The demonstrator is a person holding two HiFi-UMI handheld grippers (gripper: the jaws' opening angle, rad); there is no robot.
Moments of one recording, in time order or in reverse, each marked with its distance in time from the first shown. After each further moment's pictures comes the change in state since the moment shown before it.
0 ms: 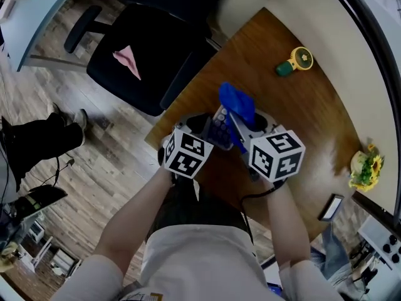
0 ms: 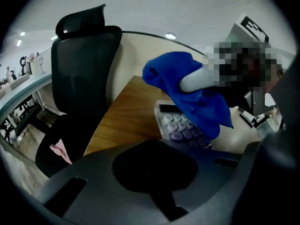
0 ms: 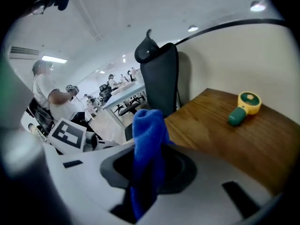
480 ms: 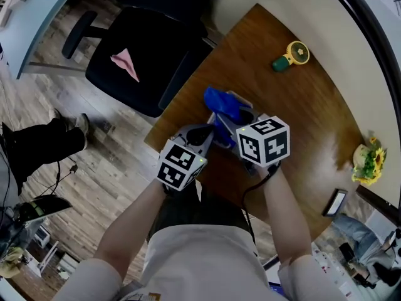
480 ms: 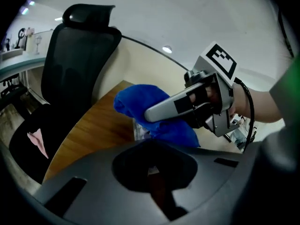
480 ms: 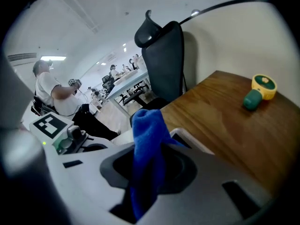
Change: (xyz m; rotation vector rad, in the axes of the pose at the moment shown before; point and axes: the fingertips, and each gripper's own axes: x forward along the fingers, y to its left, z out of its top) left arm -0.024 -0.045 0.005 -0.103 -0.112 -0.225; right arm 0.027 0.008 -0.027 0.017 0.149 0.075
